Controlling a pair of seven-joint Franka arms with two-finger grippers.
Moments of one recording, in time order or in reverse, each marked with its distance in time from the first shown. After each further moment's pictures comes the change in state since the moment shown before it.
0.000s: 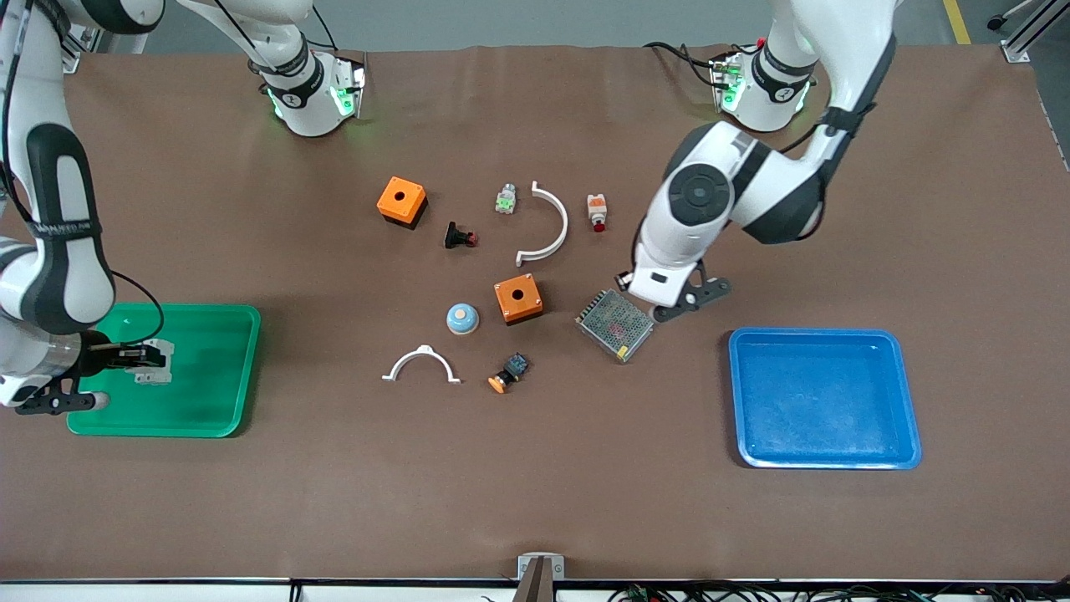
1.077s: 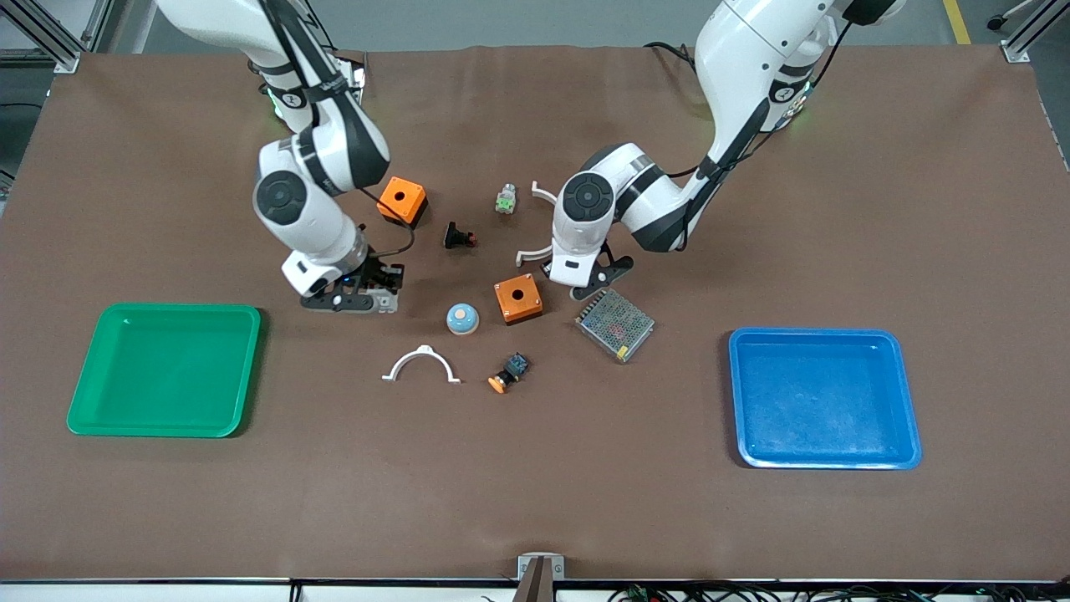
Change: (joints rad) left arm -0.188 0.233 0.003 -0.008 0.013 0.259 -0.315; right arm 0.683 -0.307 0.012 -0.707 0.076 0.561 0.781
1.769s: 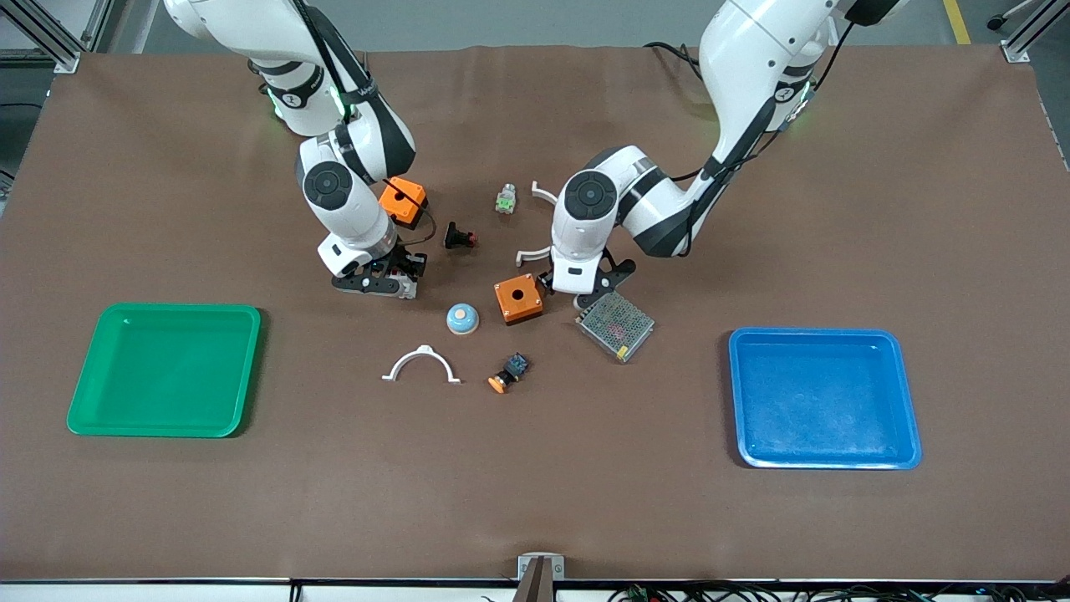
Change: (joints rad) left arm 0.023 -0.042 0.011 0.068 0.040 0.012 -0.109; right arm 0.072 0.053 -0.005 -0.117 0.000 0.164 0.120
